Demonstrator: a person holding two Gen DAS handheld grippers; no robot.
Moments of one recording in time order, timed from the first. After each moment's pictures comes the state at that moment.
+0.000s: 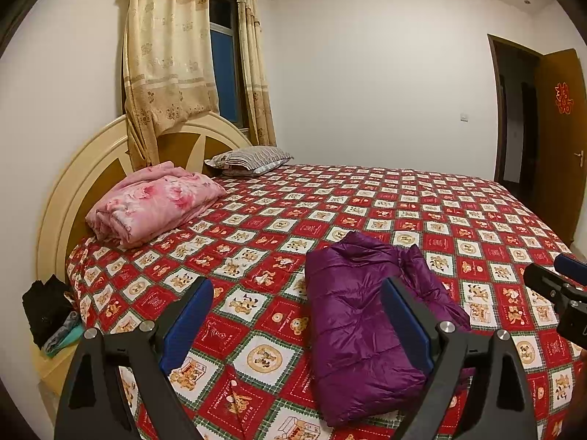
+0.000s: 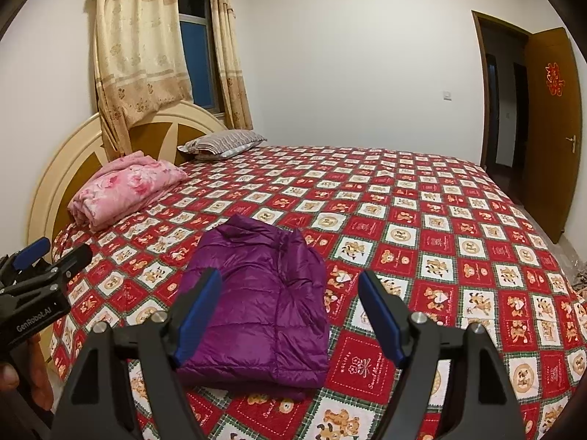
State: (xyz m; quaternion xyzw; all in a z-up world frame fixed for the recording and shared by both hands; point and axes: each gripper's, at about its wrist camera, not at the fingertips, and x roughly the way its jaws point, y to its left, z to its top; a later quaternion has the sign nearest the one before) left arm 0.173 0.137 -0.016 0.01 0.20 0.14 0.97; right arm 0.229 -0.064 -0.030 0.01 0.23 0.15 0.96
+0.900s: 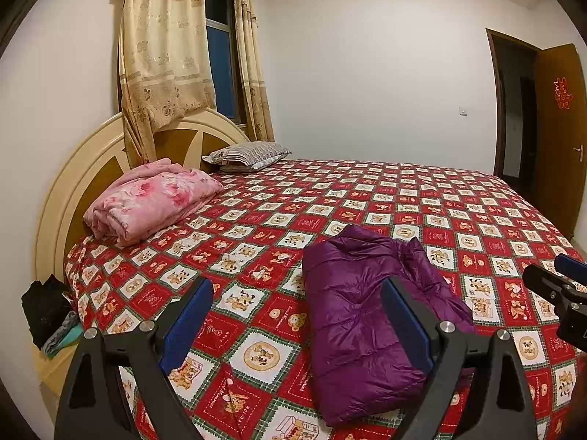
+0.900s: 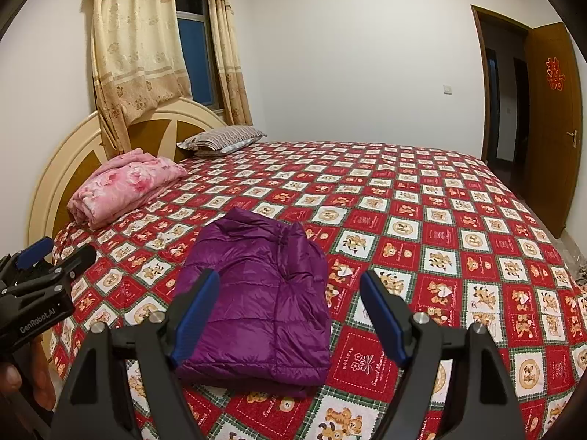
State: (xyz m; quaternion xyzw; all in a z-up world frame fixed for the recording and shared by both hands) left arm 0.177 0.137 -0.026 0.01 0.21 0.13 0.97; right arm 0.230 -0.062 -0.035 0.01 0.24 0.15 0.96
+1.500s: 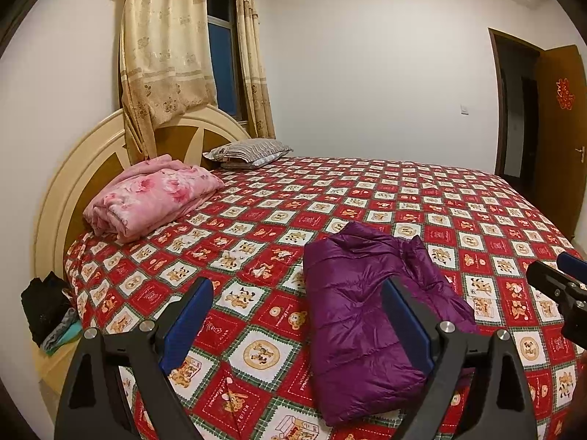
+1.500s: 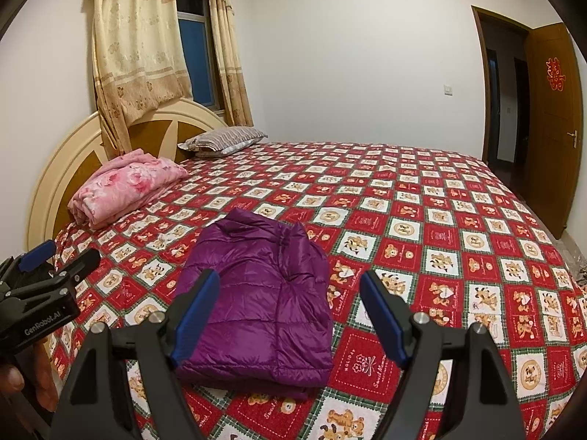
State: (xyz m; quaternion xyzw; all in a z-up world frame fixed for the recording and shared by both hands) left arm 0.179 0.141 -0.029 0.00 0.21 0.13 0.97; right arm 0.231 -0.059 -0.039 0.01 0.23 0.15 0.96
